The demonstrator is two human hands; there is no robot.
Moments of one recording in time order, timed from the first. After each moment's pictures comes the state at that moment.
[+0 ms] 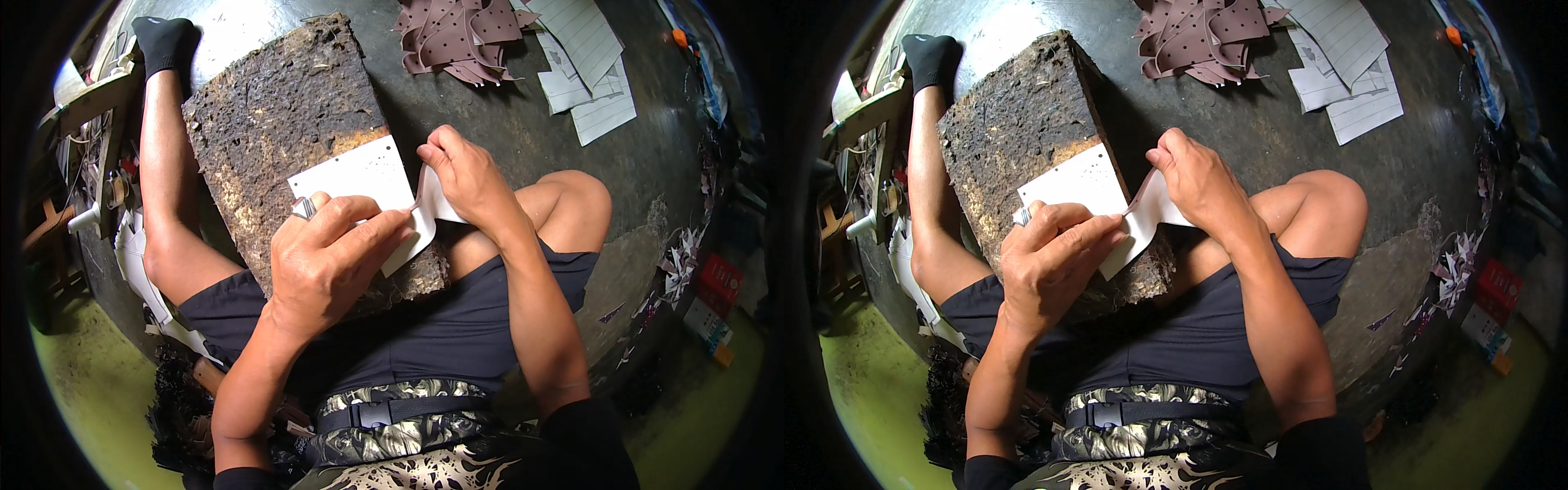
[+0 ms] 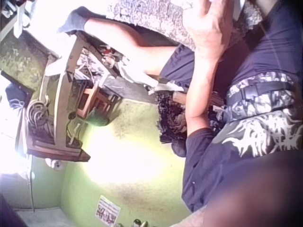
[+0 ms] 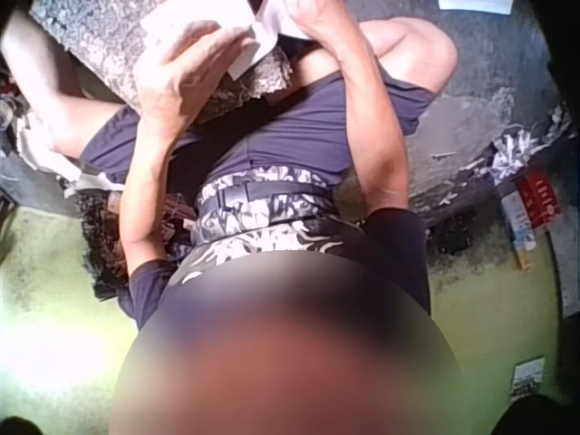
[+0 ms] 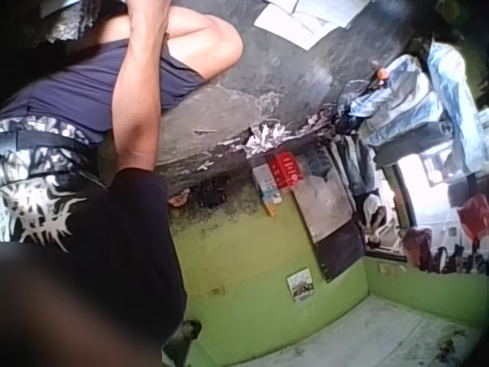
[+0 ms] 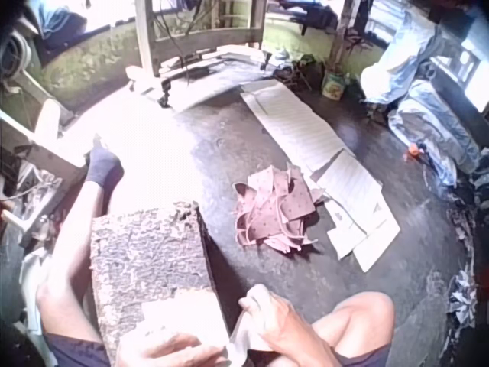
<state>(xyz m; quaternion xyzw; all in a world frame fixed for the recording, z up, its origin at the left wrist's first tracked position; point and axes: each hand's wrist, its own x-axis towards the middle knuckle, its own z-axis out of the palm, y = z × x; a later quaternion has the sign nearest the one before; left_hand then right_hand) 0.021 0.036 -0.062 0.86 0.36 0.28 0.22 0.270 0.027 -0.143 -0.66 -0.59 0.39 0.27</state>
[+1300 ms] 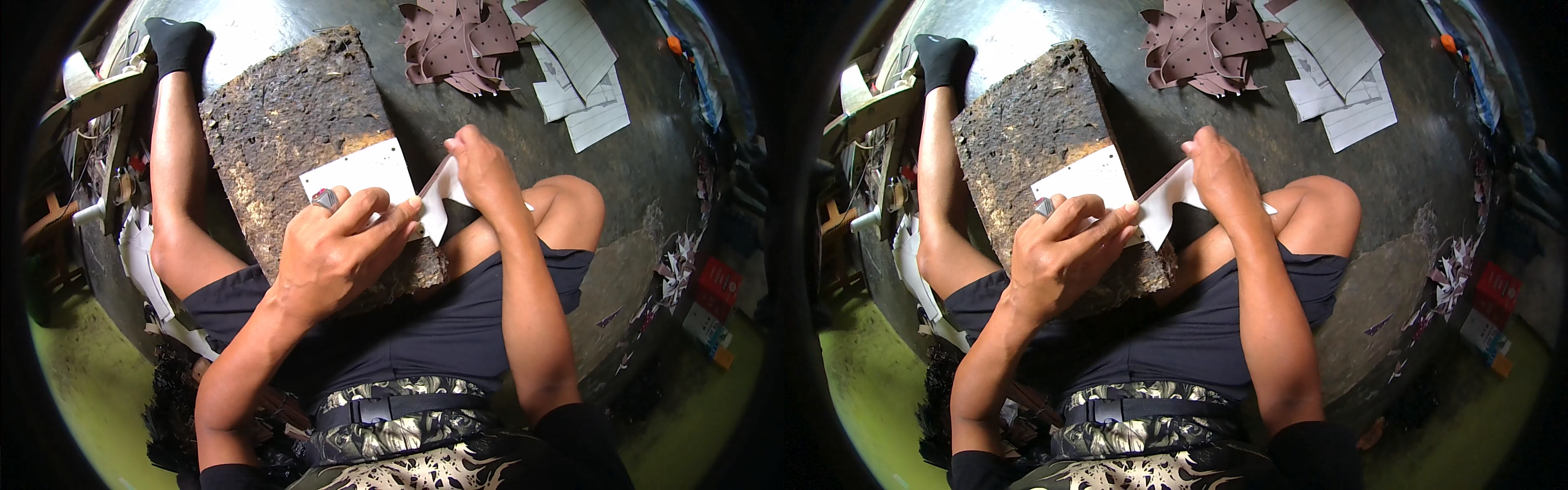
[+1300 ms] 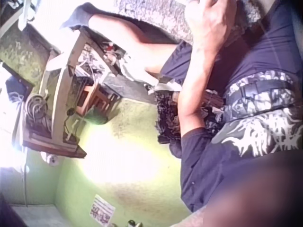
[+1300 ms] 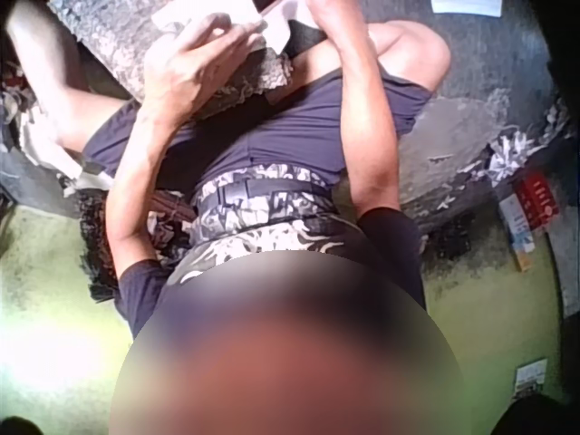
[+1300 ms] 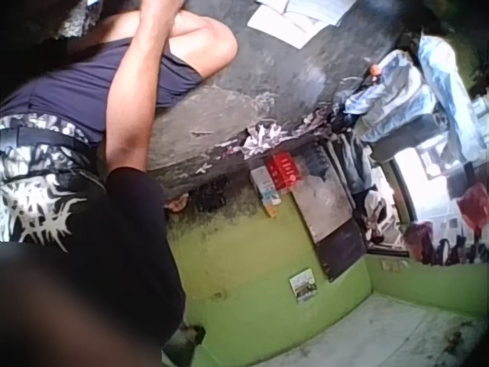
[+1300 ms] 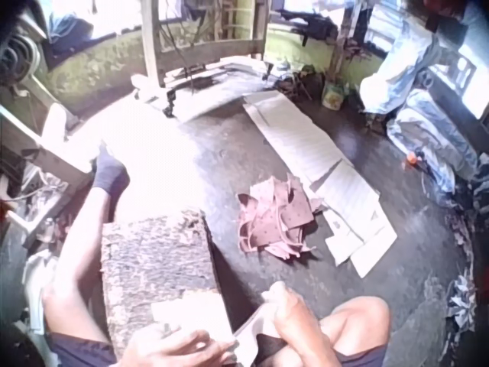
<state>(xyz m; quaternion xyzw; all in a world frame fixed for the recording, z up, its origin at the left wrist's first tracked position) 0.020 0.041 -0.055 0.91 0.31 0.23 0.17 0.291 0.029 -0.167 -0.74 -0.58 0.25 0.23</state>
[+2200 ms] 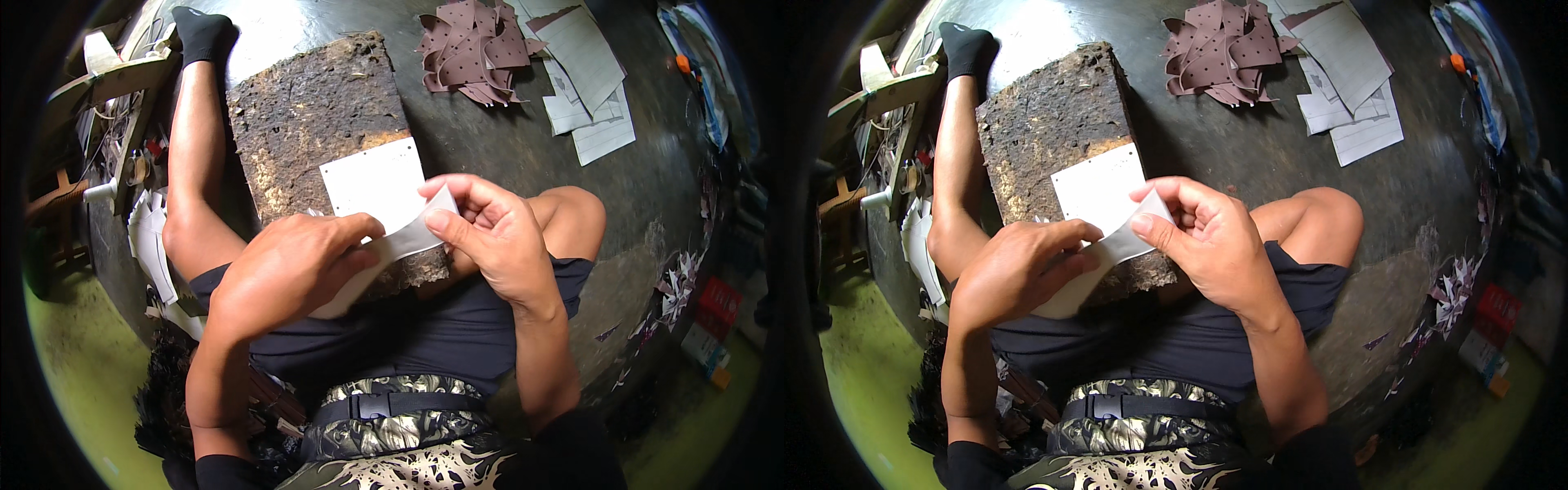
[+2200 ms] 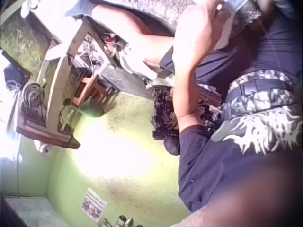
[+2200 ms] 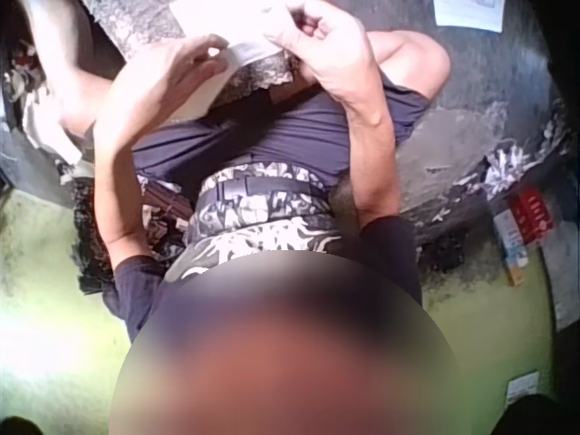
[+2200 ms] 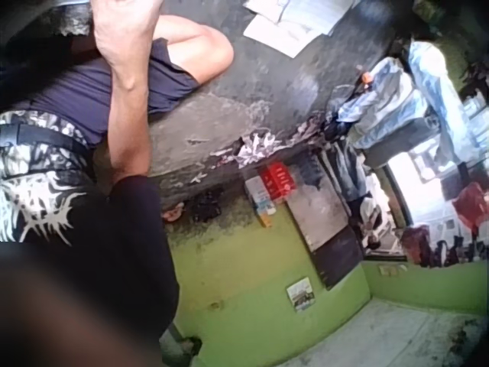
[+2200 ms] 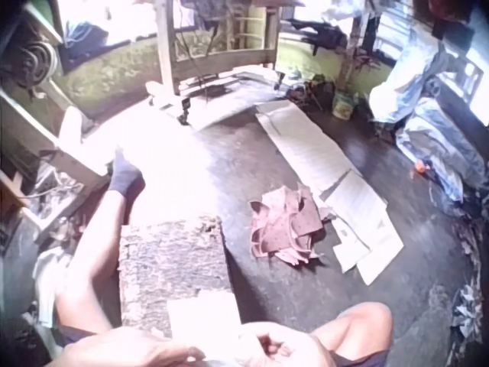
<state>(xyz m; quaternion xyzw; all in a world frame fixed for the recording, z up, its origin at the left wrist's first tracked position) -0.022 0.059 0.016 0.83 0.36 -0.02 0.42 0.246 -0.019 -0.034 -0.49 -0.30 0.68 0.46</state>
